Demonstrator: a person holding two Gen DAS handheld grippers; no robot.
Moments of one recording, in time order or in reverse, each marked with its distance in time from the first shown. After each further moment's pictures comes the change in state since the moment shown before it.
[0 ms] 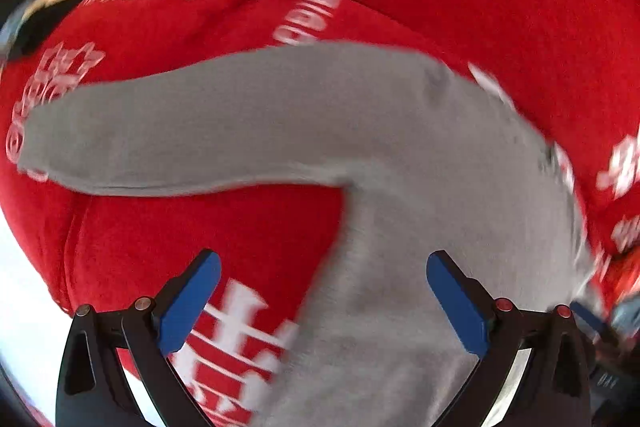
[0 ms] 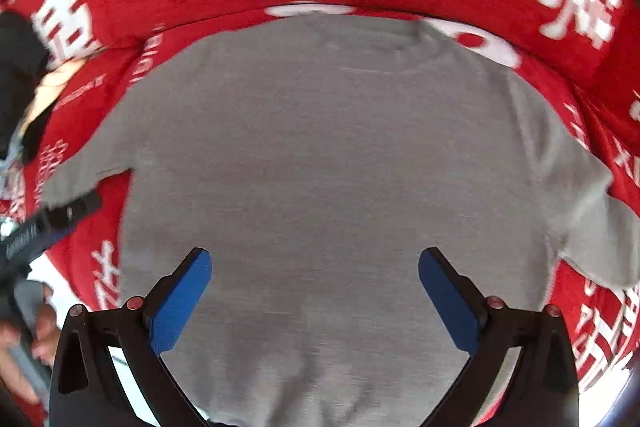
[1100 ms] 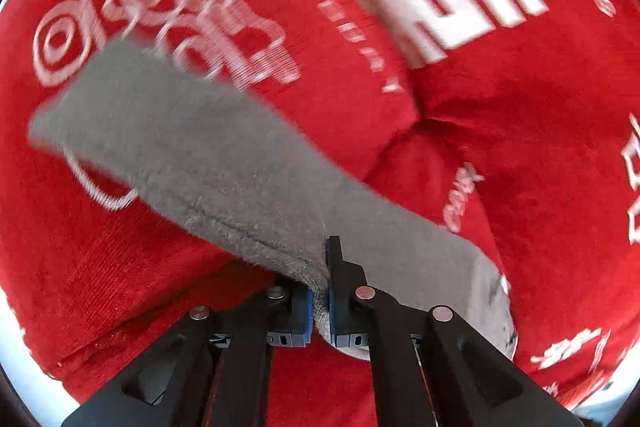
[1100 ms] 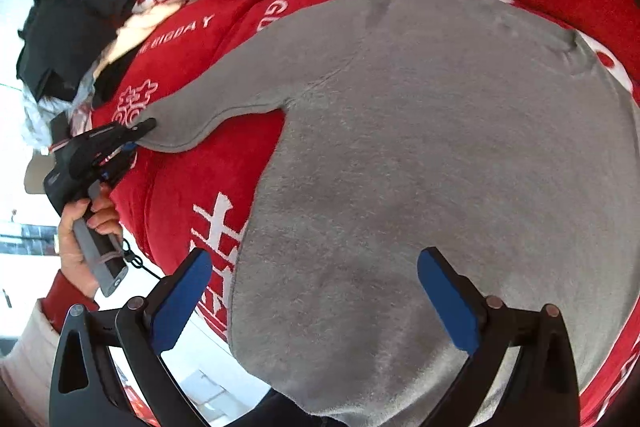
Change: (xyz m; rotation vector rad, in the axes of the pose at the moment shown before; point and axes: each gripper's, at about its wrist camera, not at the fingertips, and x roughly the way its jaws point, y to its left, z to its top) left arm 0.012 0.195 0.038 -0.438 -0.290 -0.241; right arm 0.012 0.099 -0.028 -0.115 0.083 0.234
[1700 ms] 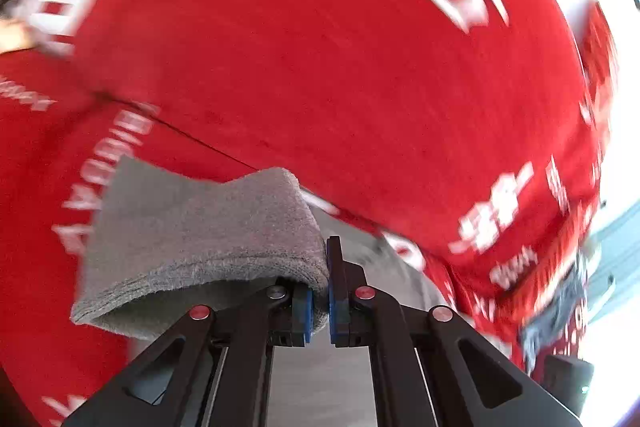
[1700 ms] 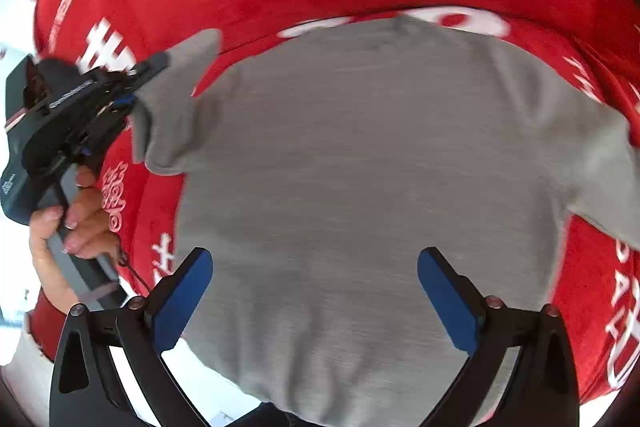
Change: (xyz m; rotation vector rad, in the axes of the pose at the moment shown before) left arm 0.040 -0.303 -0.154 0.570 0.133 -0.326; right arm -0.089 -0.148 -0.041 0.235 -0.172 -0.008
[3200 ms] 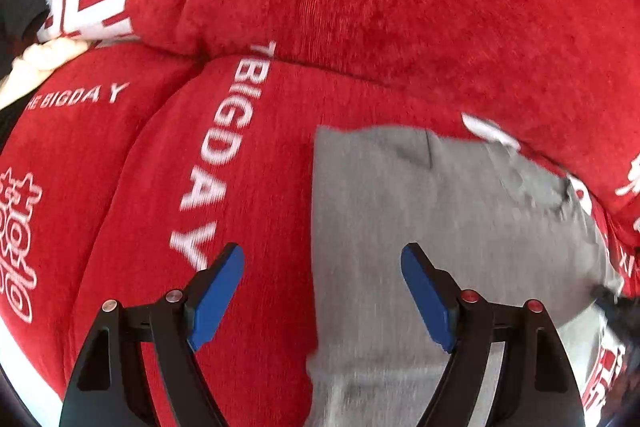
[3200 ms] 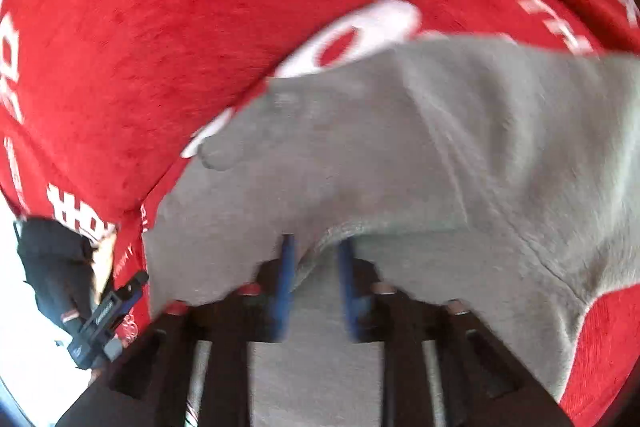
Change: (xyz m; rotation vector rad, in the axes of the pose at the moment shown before) left arm 0.031 0.106 0.013 0.075 0.219 0.508; right arm 0.050 -0.118 0.070 0.418 -0.130 0.104
